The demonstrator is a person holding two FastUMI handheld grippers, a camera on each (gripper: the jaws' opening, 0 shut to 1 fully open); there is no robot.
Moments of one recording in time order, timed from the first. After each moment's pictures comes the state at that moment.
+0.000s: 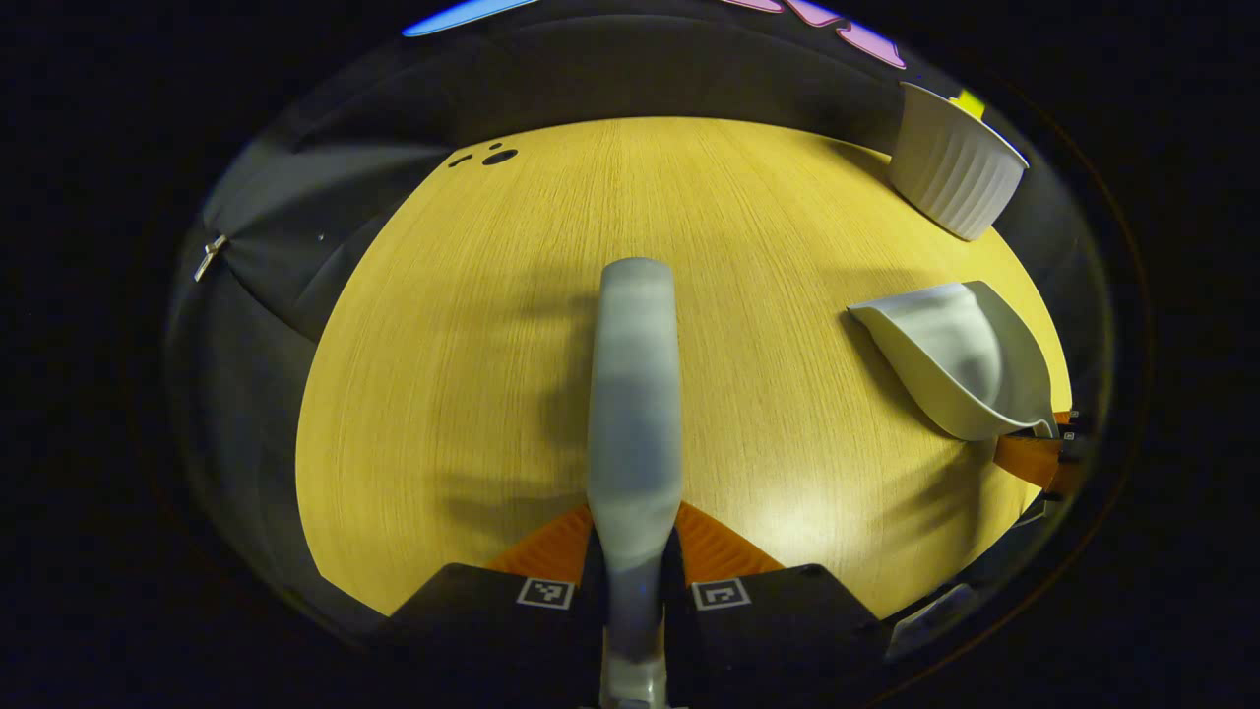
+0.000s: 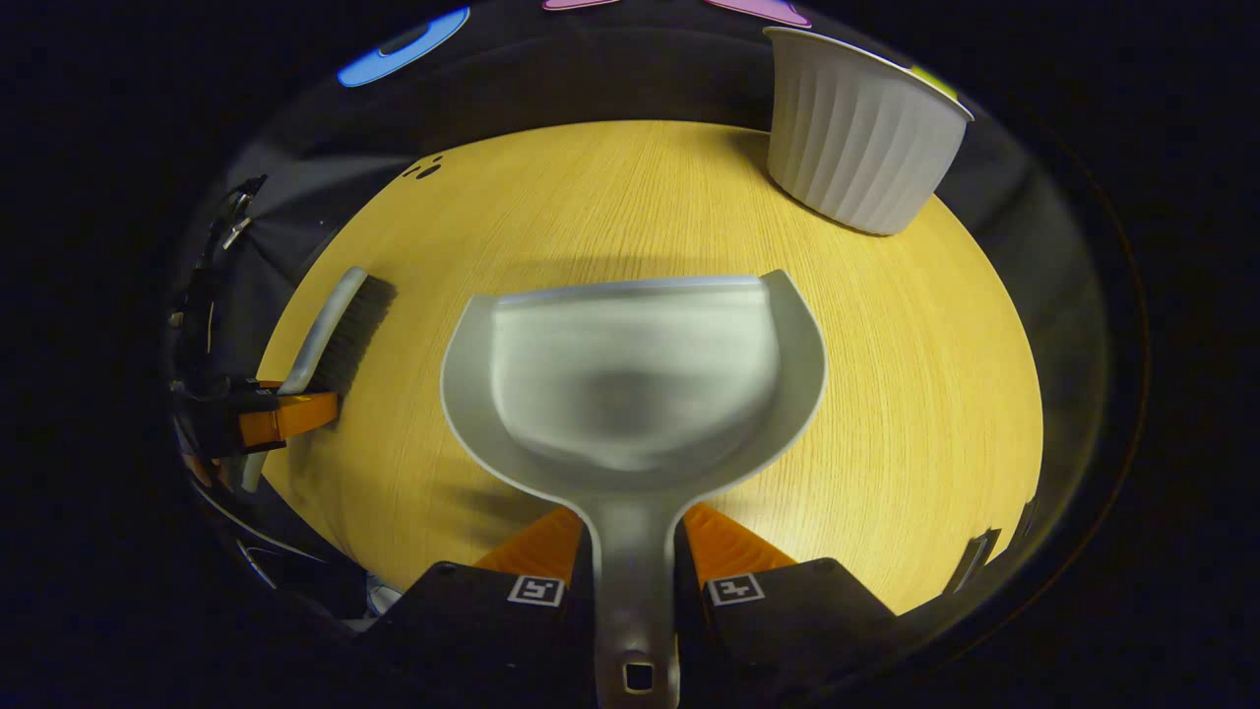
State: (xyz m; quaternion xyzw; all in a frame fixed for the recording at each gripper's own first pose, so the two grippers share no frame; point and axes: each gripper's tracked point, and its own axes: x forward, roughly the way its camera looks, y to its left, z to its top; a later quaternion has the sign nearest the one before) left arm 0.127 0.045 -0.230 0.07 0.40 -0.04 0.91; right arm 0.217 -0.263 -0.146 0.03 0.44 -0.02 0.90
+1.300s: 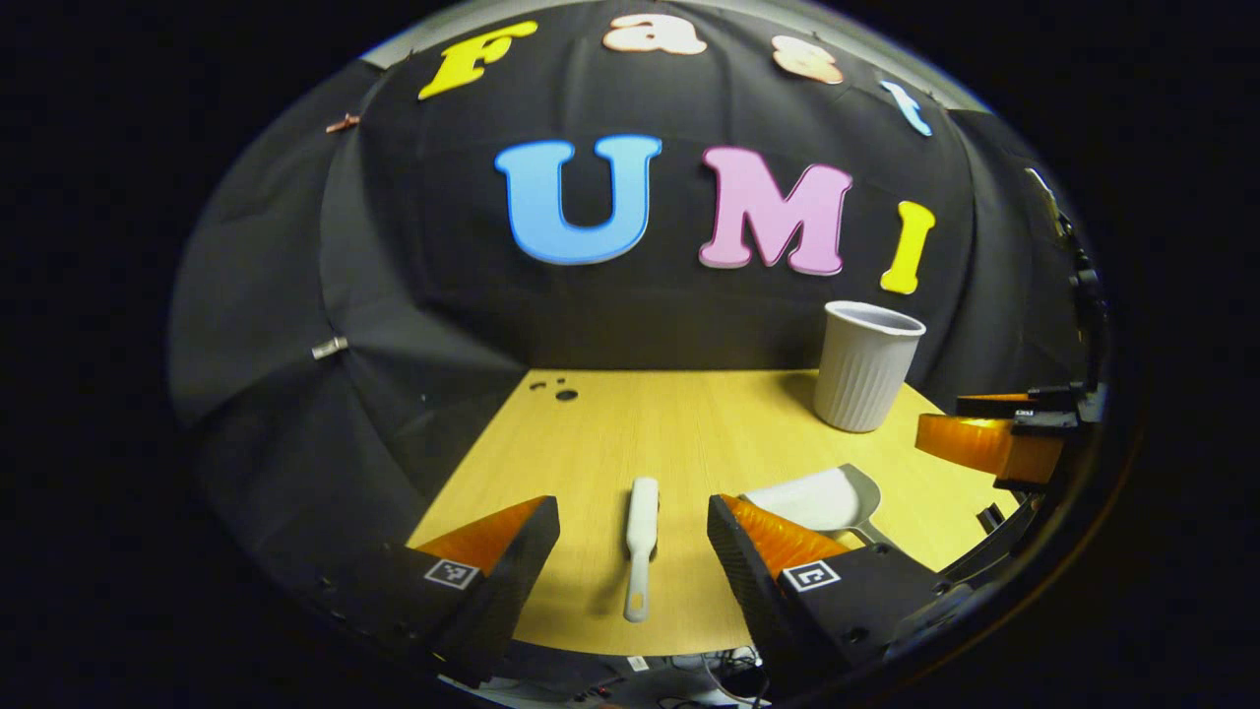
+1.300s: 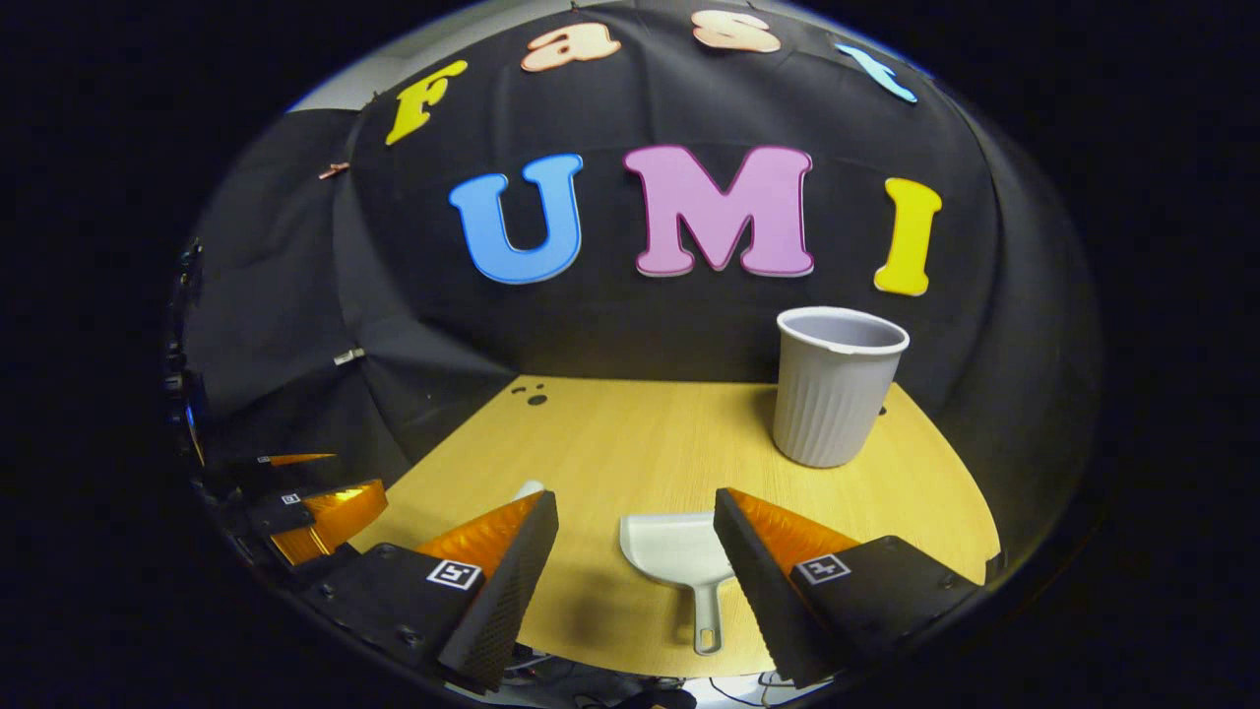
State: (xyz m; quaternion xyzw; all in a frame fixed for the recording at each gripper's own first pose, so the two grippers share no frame) left arm -0.061 0.038 -0.002 0.04 0.01 -0.03 1.00; right arm 0.132 -0.187 0.125 0.01 0.06 0.03 1.00
